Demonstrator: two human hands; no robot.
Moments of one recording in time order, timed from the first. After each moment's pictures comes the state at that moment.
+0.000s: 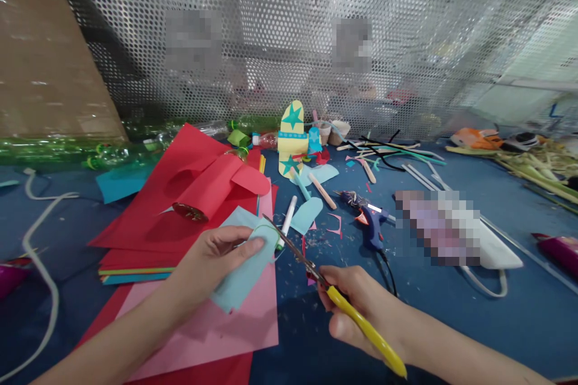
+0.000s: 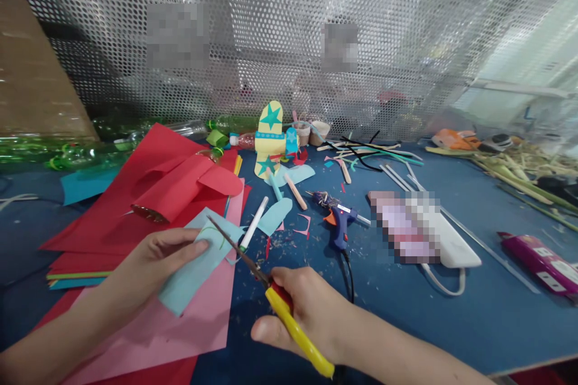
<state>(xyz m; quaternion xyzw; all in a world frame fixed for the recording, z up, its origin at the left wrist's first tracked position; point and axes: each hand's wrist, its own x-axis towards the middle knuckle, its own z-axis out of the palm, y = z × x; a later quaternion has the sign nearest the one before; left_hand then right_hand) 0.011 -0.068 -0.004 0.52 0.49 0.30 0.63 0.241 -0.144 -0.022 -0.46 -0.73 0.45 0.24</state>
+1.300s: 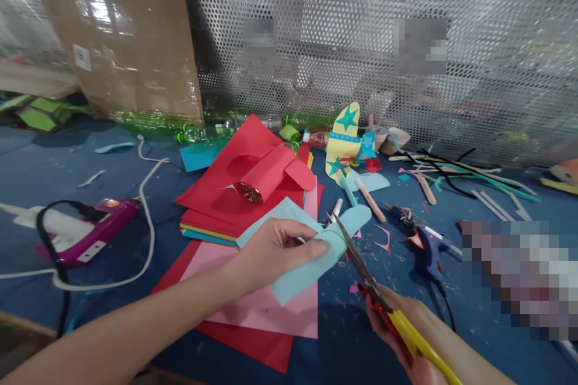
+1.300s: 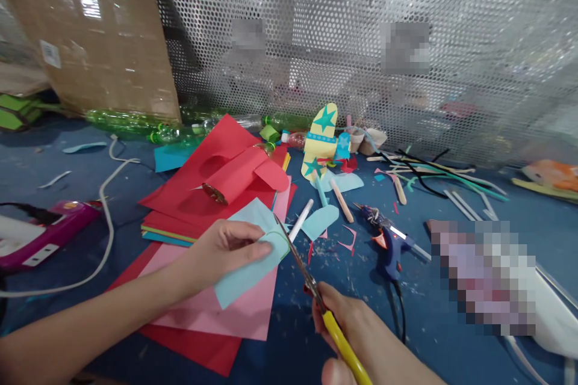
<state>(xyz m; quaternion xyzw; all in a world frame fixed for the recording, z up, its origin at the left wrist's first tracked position) 0.018 -0.076 -0.004 0.54 0.43 0.31 0.65 0.246 -0.159 -0.015 -0.49 -0.68 0.51 0.22</state>
